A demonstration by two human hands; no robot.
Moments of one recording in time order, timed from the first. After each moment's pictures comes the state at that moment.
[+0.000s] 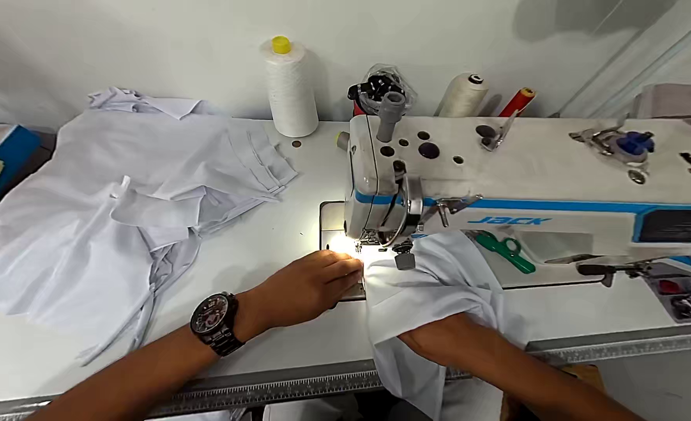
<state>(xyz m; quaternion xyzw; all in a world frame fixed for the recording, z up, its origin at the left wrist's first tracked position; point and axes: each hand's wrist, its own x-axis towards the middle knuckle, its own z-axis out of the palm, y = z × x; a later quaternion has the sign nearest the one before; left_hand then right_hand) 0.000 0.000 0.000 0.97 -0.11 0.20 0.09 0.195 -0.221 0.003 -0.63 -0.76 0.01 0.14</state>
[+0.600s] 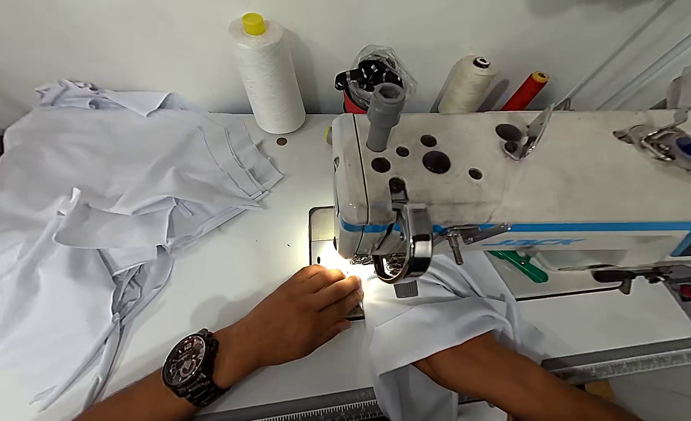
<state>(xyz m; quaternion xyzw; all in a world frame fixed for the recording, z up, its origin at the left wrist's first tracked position) -0.001 -0.010 -0.007 0.98 -0.08 0.19 0.07 0.205 -0.226 0.027 -0.67 -0.72 0.17 0.06</state>
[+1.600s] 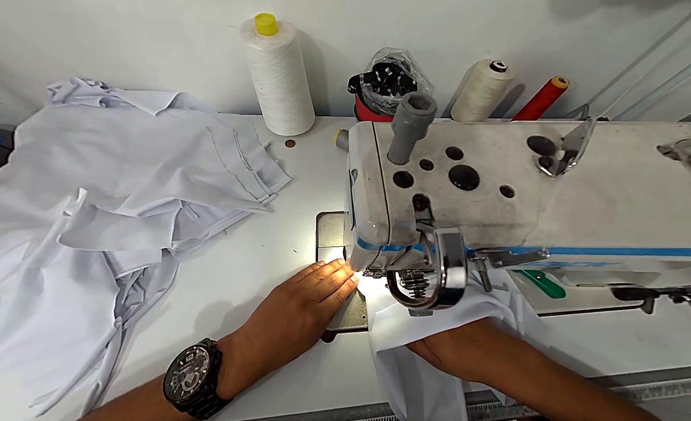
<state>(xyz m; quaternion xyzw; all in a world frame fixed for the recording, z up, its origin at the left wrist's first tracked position) 0.001 -0.009 -0.003 0.98 0.02 0.21 0.06 0.227 -0.200 -0.003 -0.62 -0.77 -0.01 0.12</state>
